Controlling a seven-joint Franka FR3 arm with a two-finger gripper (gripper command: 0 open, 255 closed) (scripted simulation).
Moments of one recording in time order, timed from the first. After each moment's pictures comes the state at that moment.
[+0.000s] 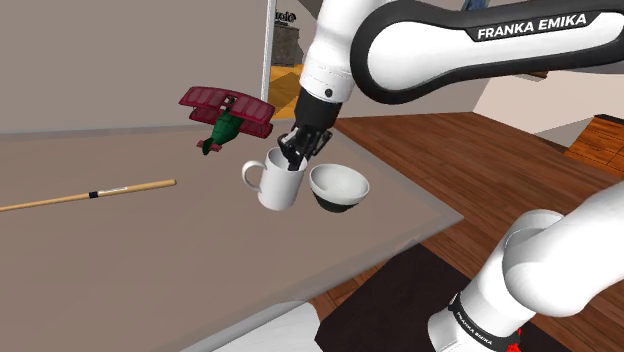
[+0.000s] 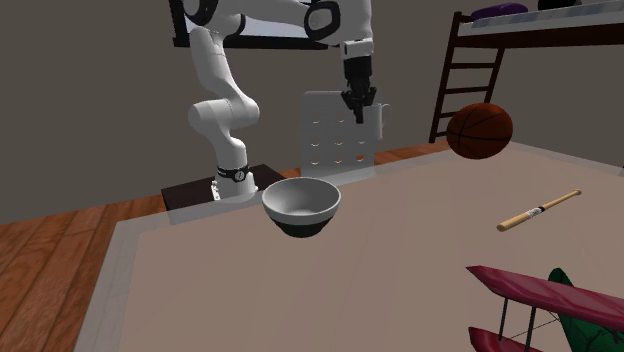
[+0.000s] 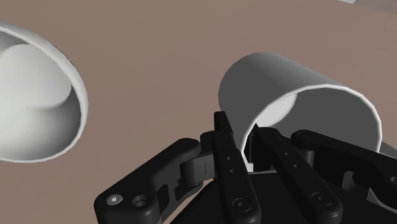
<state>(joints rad) 0.08 -0.37 0.44 -2.25 0.12 2.07 0.37</state>
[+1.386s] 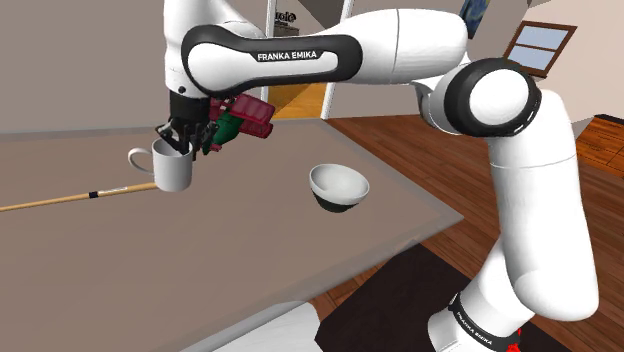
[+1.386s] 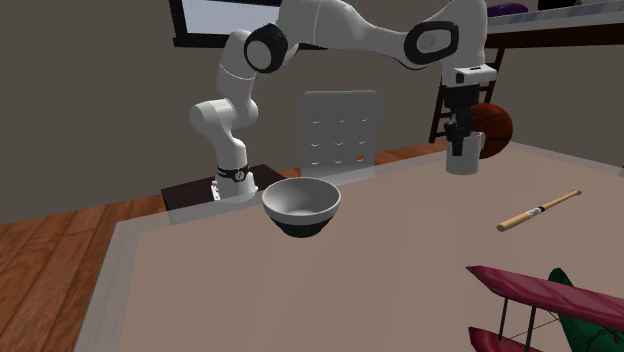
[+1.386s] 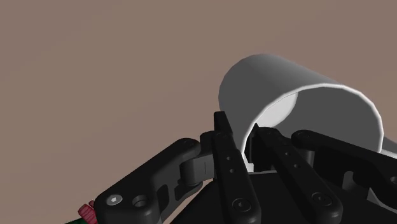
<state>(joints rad) 0.23 0.61 0.47 -1.24 -0.35 1.94 0.62</state>
